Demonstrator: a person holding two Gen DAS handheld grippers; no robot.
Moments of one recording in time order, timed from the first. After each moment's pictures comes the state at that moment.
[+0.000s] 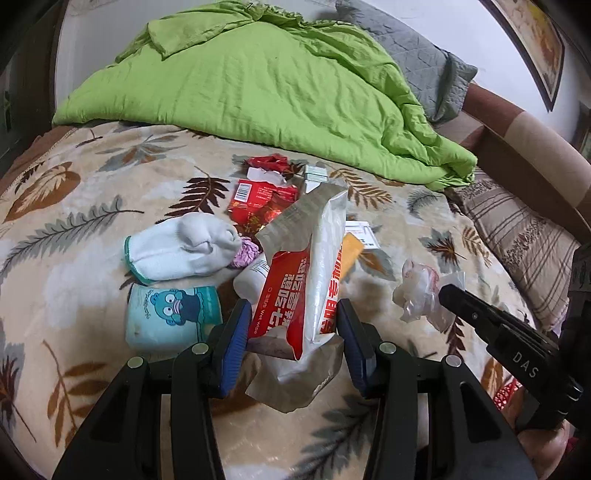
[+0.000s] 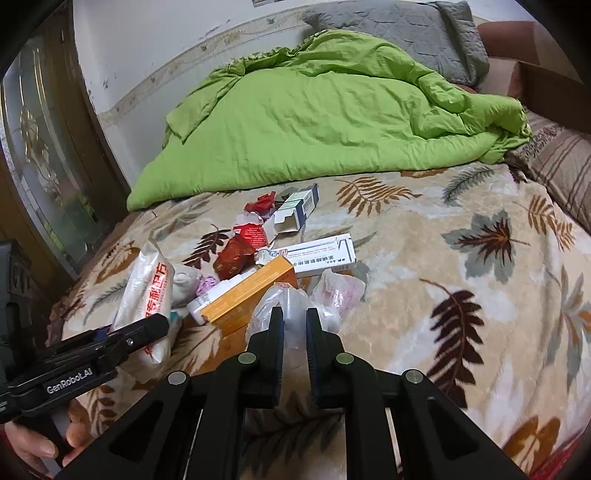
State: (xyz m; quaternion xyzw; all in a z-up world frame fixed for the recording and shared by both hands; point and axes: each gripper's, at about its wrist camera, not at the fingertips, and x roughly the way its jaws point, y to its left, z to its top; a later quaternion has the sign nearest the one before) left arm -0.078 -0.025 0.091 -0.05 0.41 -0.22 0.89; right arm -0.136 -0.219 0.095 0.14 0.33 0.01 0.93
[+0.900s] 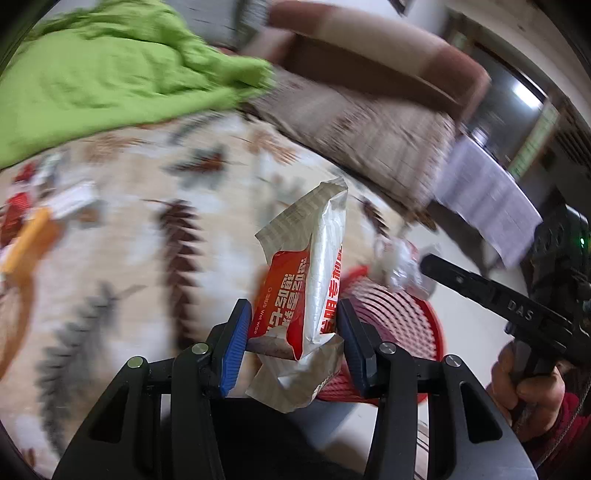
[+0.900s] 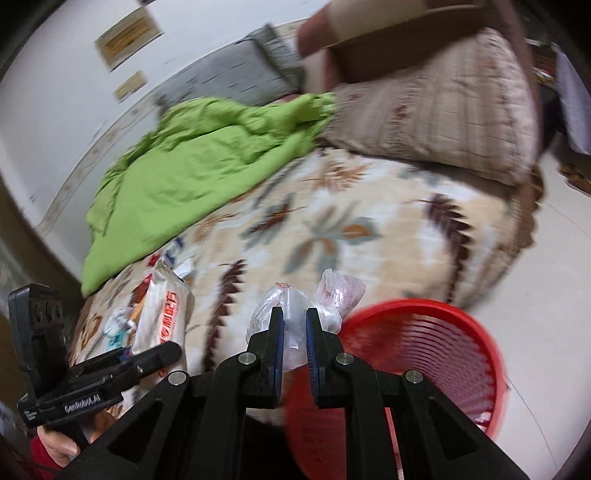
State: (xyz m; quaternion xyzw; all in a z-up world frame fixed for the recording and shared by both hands) left arm -0.242 -0.244 0.108 0.06 0.44 -0.50 0.75; right arm -0.396 -0.391 0.125 0.29 0.29 -0.17 0.90
